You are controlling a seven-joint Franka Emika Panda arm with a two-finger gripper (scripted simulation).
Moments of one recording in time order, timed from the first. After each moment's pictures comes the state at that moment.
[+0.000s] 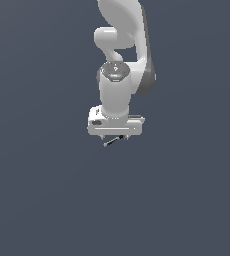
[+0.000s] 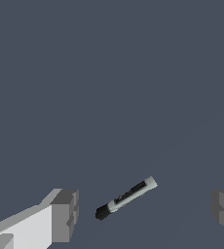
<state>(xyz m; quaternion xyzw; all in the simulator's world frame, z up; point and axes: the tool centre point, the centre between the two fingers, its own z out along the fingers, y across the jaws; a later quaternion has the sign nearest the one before) -0.001 -0.001 0.164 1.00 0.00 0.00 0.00</state>
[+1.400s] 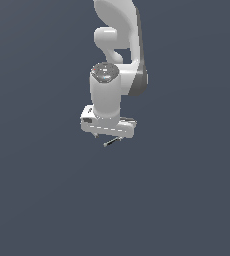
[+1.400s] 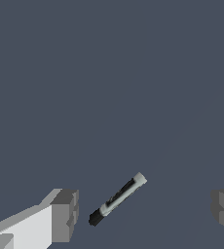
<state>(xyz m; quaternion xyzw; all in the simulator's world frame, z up) -0.006 -0.029 0.157 1.00 -0.08 0.00 0.01</state>
